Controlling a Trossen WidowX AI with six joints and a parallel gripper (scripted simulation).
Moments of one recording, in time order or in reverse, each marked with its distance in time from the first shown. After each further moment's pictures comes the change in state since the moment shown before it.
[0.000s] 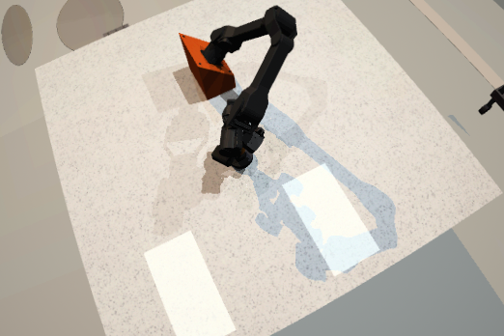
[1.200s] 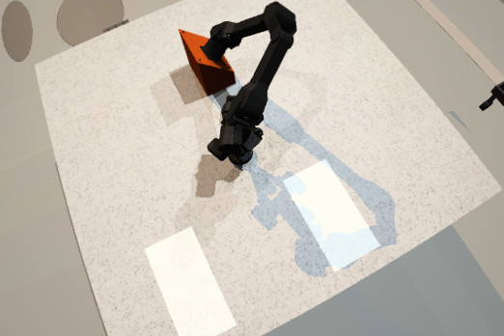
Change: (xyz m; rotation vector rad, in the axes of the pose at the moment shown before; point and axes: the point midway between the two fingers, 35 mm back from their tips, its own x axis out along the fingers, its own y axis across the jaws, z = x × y) arm 0.000 0.000 0.000 0.209 0.000 0.000
